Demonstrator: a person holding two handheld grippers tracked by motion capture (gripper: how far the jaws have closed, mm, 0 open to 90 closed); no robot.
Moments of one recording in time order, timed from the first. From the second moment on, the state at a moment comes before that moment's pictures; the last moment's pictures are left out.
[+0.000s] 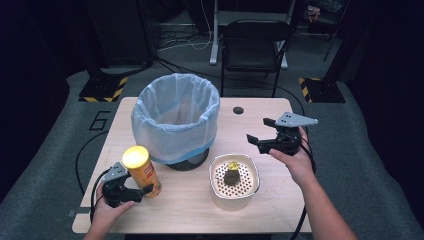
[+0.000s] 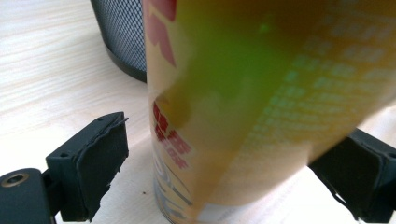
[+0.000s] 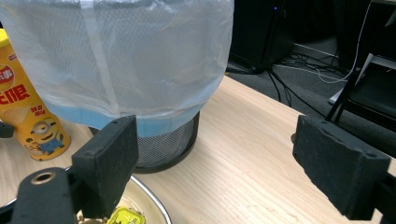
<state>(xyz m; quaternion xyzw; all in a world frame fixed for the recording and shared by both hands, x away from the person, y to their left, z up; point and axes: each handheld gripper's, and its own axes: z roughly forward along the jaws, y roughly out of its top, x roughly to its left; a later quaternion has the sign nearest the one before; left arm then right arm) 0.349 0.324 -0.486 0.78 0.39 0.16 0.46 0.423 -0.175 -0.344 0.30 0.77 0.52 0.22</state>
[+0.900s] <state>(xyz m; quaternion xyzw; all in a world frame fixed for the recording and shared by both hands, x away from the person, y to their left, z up) 0.343 0.329 -0.469 0.77 0.40 0.18 0.47 0.402 -0.197 -0.388 0.35 0.75 0.52 0.23</state>
